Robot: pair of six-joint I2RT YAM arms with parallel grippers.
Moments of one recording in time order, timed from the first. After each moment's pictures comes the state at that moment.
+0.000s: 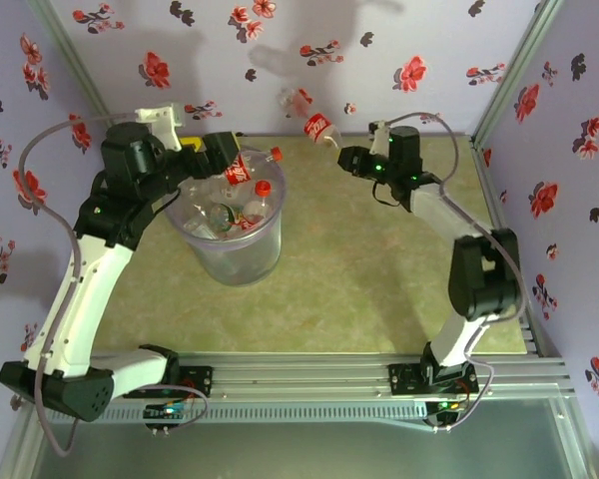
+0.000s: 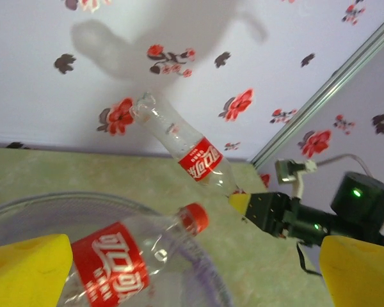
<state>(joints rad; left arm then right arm) -0.34 1.20 1.48 -0.49 0.25 -0.48 0.26 1.67 1.29 0.01 -0.54 0.52</state>
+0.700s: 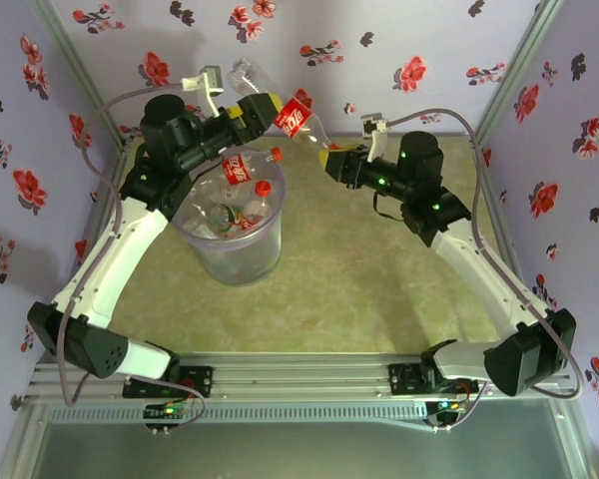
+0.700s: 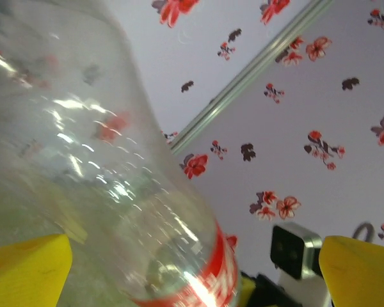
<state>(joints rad) -0.46 1.42 1.59 -0.12 0.39 -0.78 0.45 1.28 1.25 -0.09 -0.54 0.43</state>
